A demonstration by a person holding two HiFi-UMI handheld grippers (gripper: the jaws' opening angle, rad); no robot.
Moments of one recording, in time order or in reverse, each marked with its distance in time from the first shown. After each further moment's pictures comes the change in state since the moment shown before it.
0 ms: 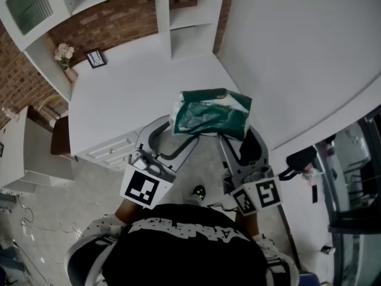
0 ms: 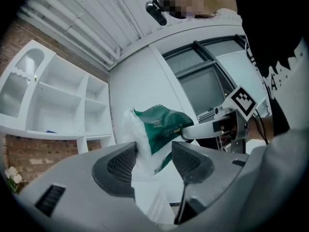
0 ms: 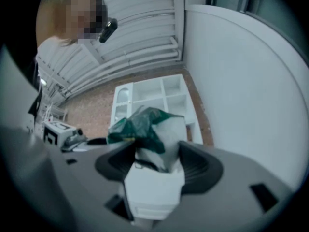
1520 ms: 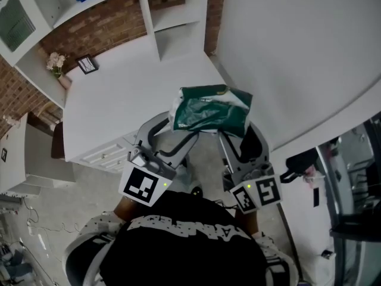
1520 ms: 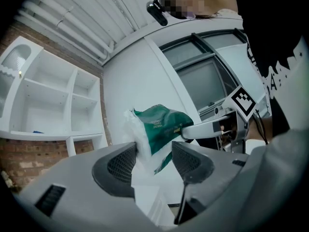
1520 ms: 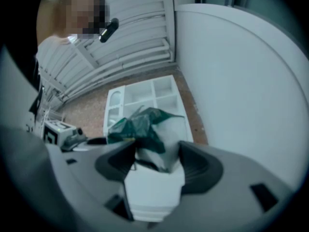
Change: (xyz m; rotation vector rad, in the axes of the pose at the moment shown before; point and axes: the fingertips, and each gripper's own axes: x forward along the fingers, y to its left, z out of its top) left arm 0.084 -0.023 -0.009 0.016 0.049 -0.015; right arm -0.001 -0.087 0.002 0.028 -0.029 0.001
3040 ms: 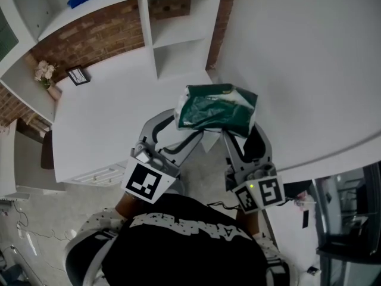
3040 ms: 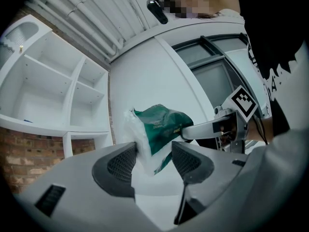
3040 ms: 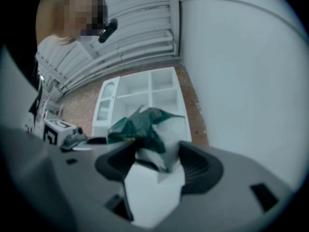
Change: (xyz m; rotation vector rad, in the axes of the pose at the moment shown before) left arm 0.089 0.099 -0.041 -0.062 -0.063 0.019; right arm 0.124 -0.063 -0.001 -0.067 0.027 -0.005
